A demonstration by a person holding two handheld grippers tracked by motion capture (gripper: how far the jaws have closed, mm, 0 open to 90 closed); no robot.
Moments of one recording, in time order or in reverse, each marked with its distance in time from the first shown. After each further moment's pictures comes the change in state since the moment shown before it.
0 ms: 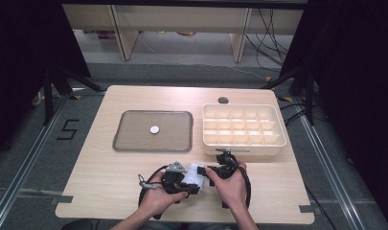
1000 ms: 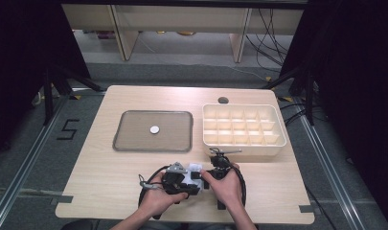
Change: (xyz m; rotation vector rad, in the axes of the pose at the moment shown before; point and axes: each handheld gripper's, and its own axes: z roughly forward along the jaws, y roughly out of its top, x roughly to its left) left arm 0.001 -0.001 0.001 0.015 -0.004 0.016; right arm -0.001 -0.002 0.021 0.104 0.061 0.008
